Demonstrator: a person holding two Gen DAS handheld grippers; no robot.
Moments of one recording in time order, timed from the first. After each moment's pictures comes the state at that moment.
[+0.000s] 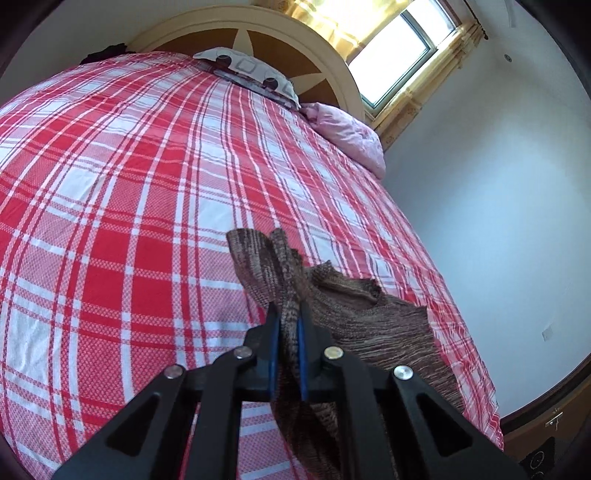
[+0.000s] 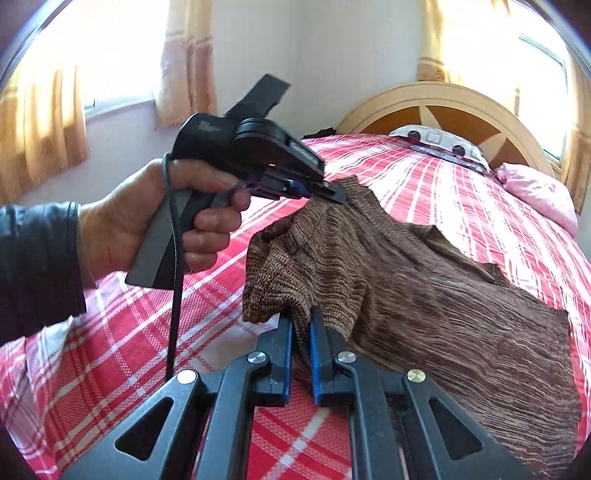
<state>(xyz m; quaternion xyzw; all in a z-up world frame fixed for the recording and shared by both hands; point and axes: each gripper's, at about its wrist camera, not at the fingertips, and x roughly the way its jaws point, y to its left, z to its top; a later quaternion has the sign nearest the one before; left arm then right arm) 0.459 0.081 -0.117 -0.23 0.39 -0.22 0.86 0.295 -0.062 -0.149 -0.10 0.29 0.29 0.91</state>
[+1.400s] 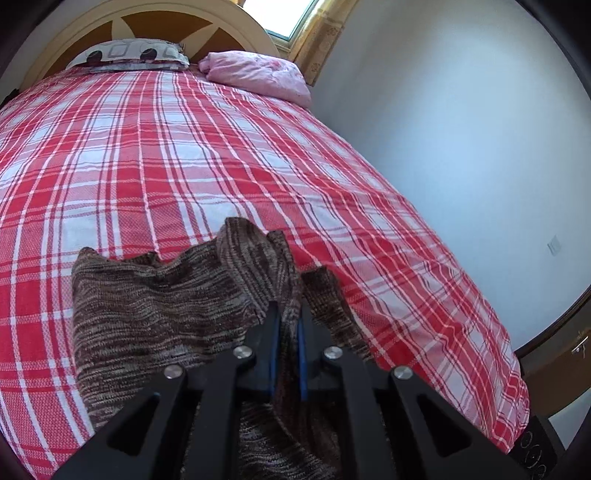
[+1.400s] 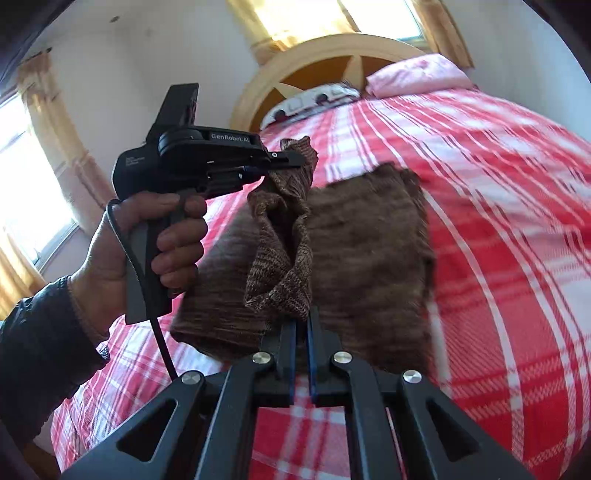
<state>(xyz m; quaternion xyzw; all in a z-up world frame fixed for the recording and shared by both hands) 0.478 -0.190 -0.112 -0.09 0.43 -0.31 0.84 0.286 -0.315 -0.176 0.17 0.35 0.17 0.91</state>
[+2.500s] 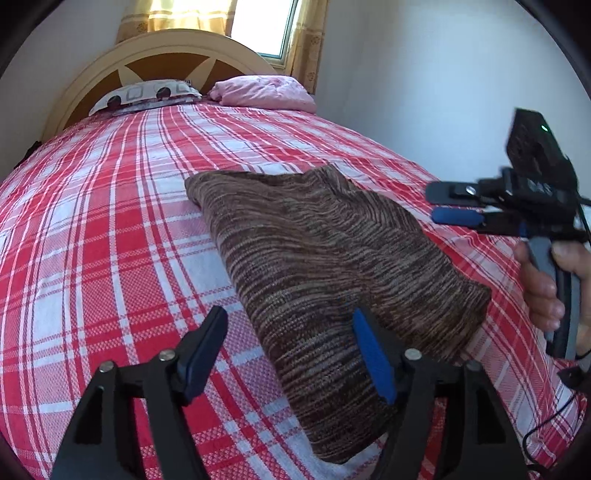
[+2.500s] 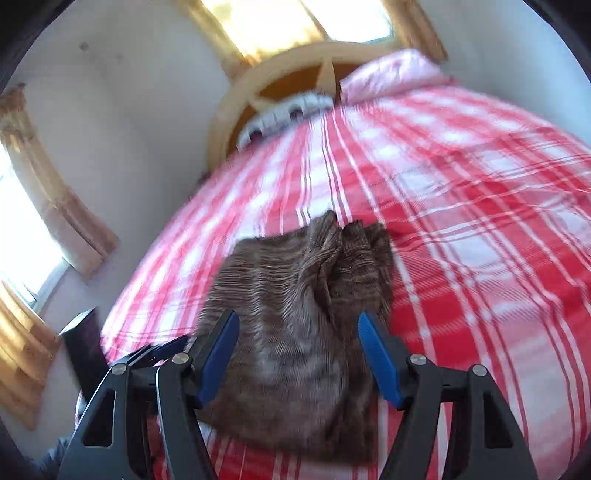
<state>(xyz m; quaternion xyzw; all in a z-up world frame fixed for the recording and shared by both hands) 0.364 -0.123 -0.143 0.02 0.37 -0.27 0.89 0.376 -0.343 -0.129 0.20 0.39 0.14 0.89</state>
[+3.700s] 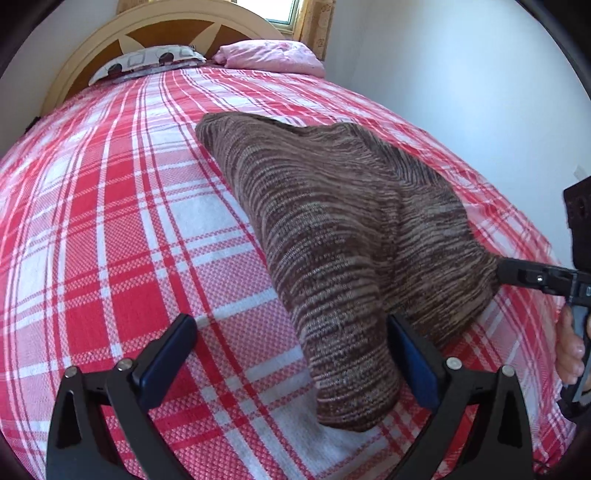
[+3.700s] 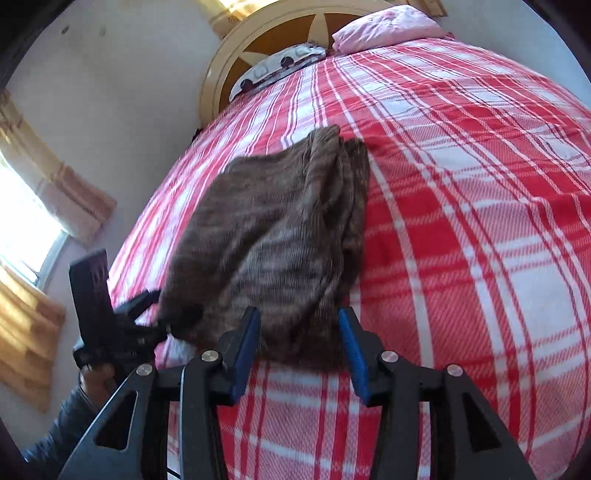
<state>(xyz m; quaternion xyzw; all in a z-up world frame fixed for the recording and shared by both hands) 0.355 -0.130 -0.163 0.03 0.43 -0.25 0.87 0.289 -0.346 -0.161 0.18 0.43 0.15 0.87</state>
